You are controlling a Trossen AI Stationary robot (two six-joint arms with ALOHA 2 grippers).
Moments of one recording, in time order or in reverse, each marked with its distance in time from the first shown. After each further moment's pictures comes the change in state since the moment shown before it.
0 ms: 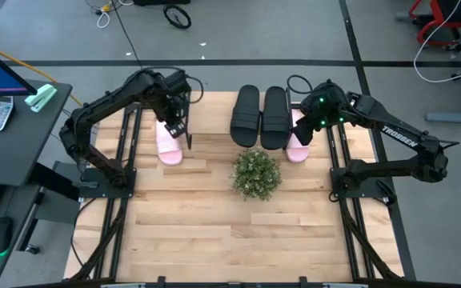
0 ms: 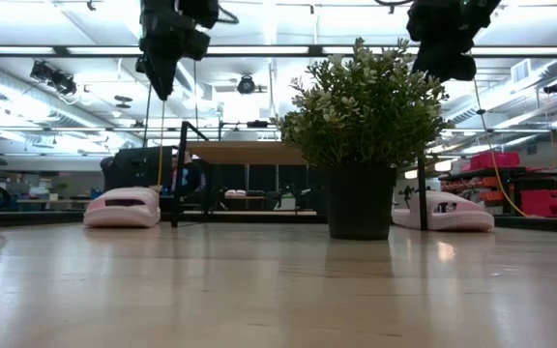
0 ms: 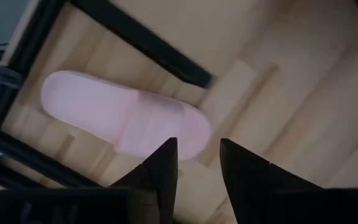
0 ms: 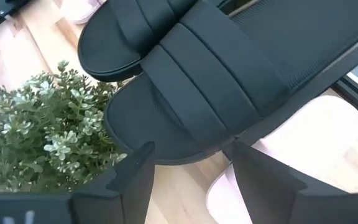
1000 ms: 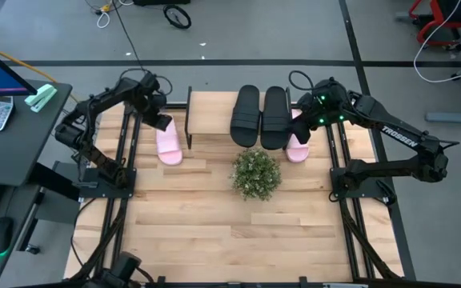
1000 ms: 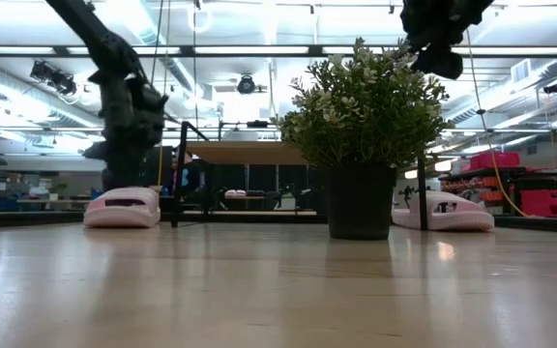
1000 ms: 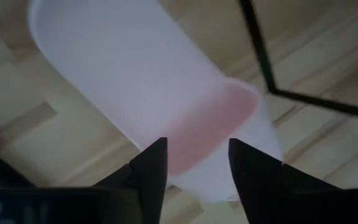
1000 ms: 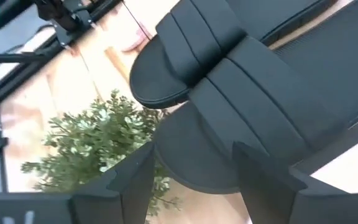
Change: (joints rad) left arm 0.533 0.018 -0.569 0.447 0.279 0.096; right arm 0.001 0.000 0.000 0.114 -0.132 0.052
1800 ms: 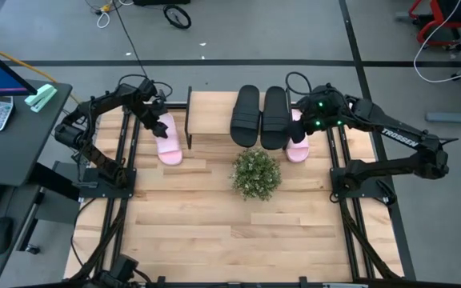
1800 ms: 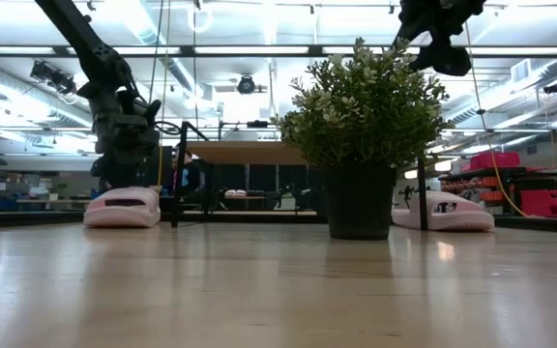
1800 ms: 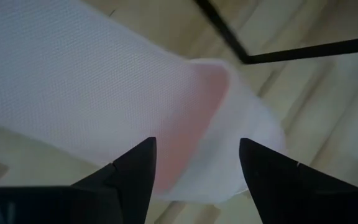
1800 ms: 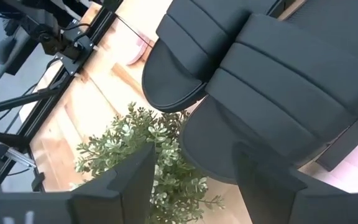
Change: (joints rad) left arm 0.031 0.000 -0.104 0.070 0.158 0.351; right arm 0.111 0.000 0.000 0.027 0.075 0.333
